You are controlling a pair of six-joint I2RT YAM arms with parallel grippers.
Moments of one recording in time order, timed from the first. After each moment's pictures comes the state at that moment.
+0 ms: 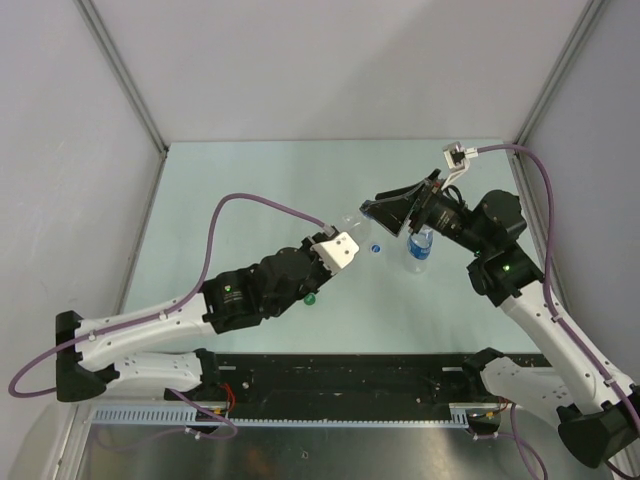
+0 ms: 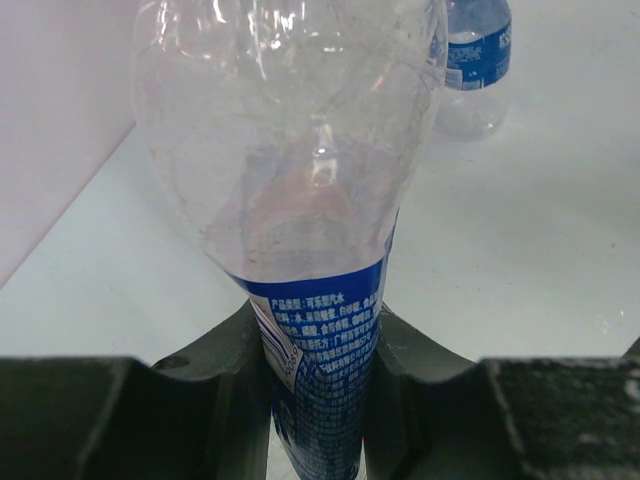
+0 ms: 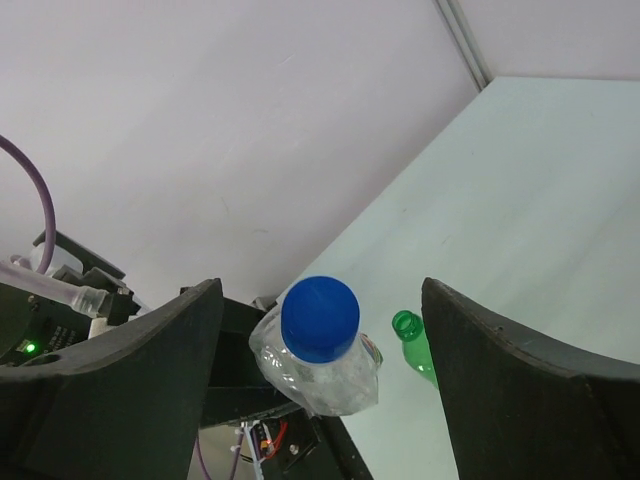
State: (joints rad) left arm -1.22 1.09 1.03 -0.32 -0.50 0.19; right arm 0.49 0.94 1.00 0.12 -0.50 0.71
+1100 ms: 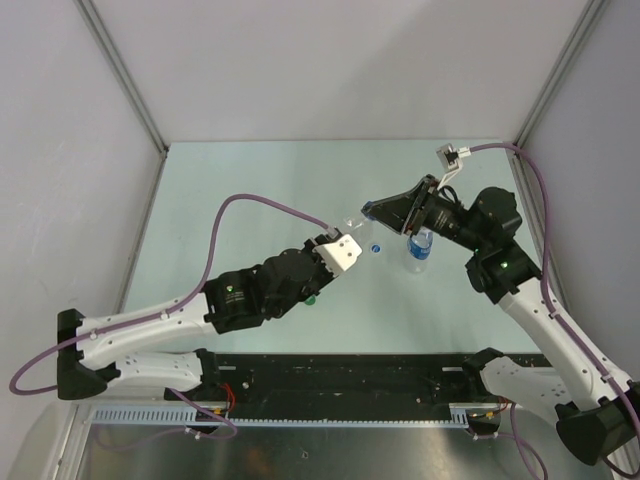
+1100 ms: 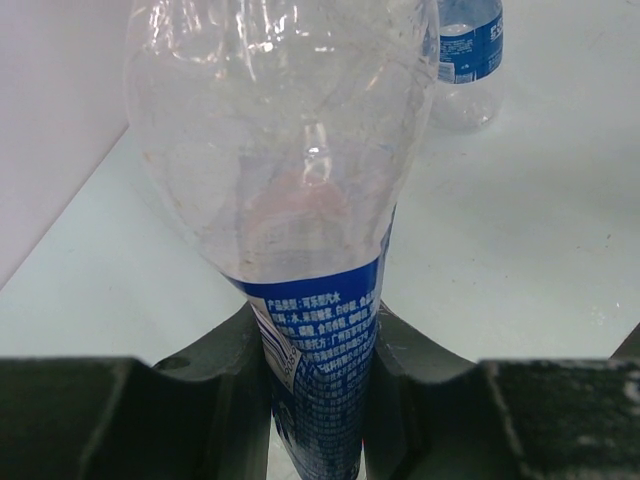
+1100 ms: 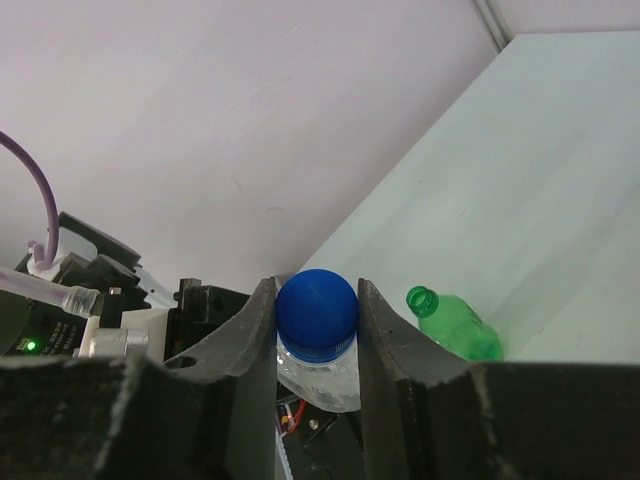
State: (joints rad) left arm -1.24 1.10 1.04 -0.34 -0.52 0.19; right arm 0.48 0.96 1.00 0.09 -0.55 0.75
